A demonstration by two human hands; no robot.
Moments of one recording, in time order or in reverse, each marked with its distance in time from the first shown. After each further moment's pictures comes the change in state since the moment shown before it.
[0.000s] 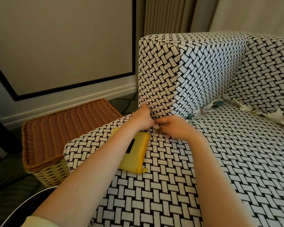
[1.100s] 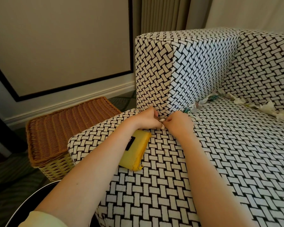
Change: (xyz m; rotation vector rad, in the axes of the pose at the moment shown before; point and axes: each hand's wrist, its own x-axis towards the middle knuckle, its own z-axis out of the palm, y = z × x) left_hand -0.022 0.007 0.001 -0.102 -0.260 0.124; right_hand -0.002 0.016 0.017 -0.283 0.412 0.186
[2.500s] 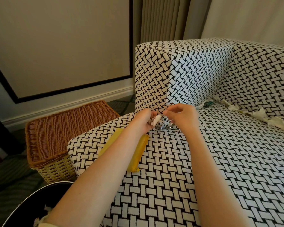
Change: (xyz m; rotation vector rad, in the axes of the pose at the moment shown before) left_hand -0.011 0.026 0.006 -1.224 0.260 -0.329; right_hand -0.009 -0.001 -0.040 0.667 0.141 -0.046
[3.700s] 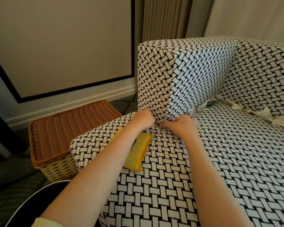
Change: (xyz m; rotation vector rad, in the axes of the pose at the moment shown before) left_hand 0.001 0.004 -0.013 1.167 0.127 0.329; right_hand 0.005 0.027 0.021 -0.476 -0.107 0.244
